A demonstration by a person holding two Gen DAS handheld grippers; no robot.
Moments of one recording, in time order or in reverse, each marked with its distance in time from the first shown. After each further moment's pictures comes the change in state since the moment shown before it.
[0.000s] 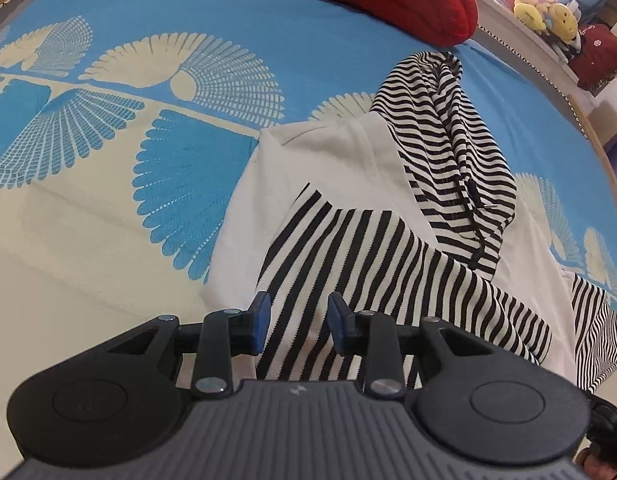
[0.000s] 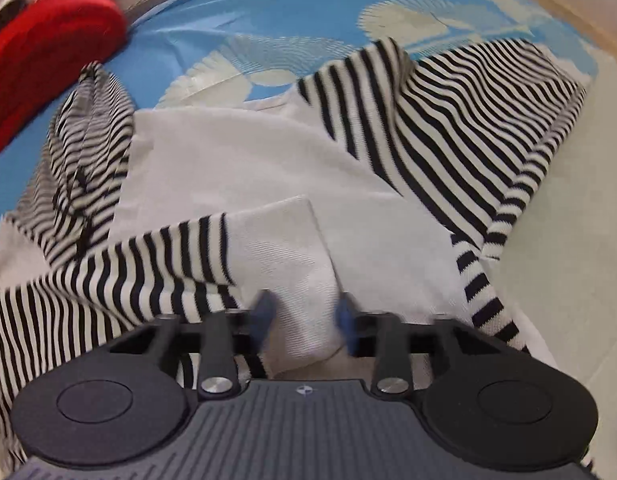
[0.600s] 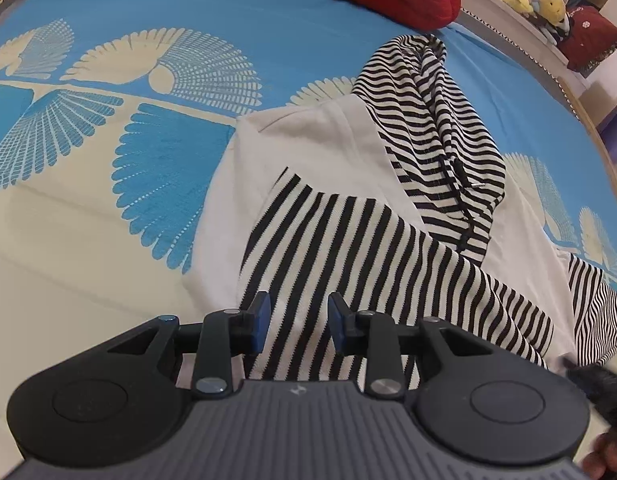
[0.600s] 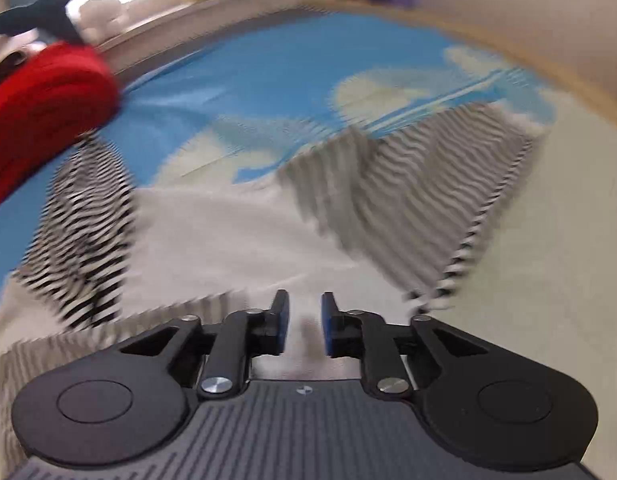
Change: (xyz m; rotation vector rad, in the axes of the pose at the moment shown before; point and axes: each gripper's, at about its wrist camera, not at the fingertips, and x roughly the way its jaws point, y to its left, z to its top) left arm 0.004 -0.015 -0.009 0.048 0.018 -0.017; right arm -0.040 -0.001 0.006 0.051 -0.144 0.002
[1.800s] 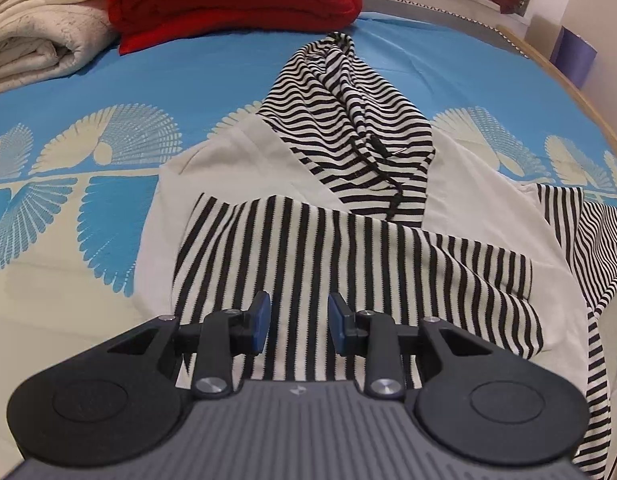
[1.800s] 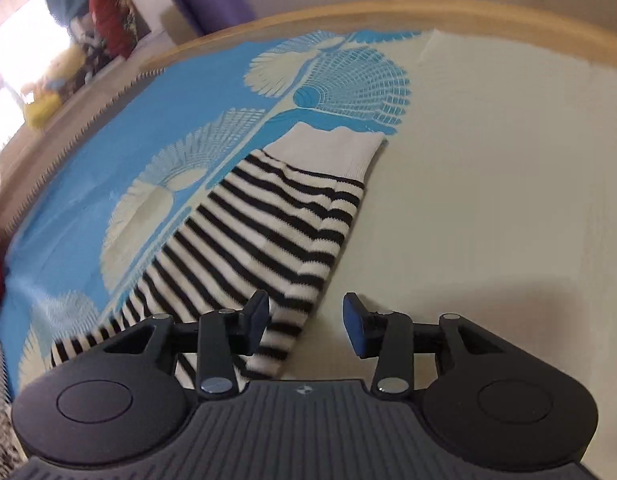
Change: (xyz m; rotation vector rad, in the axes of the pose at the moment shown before) left arm -0.024 -0.082 -0.039 0.284 -0.117 0.048; right arm 0.083 -0.284 0.101 0.445 -0.140 -0.054
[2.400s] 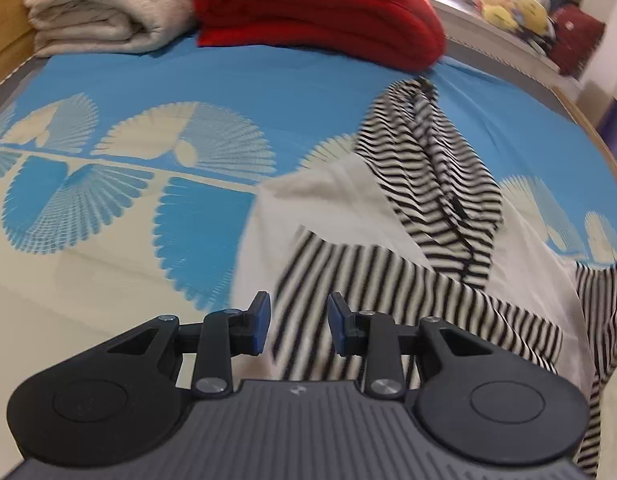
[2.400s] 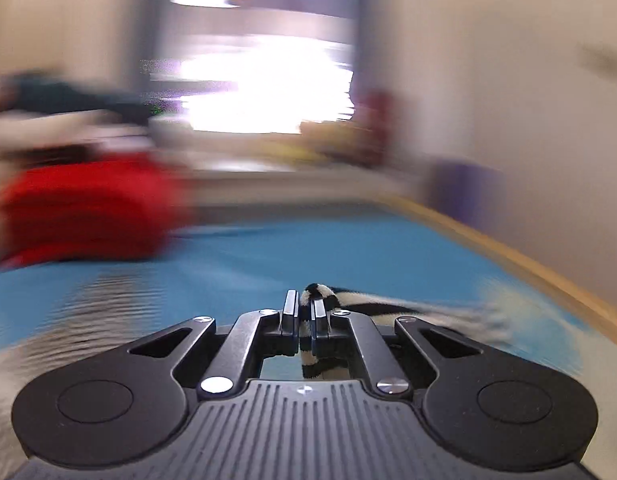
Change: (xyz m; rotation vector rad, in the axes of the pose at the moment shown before) left arm -0.016 0.086 0.020 -0.193 -0.040 0.058; right arm -0.169 0.226 -0.124 -0.825 -0.398 0.462
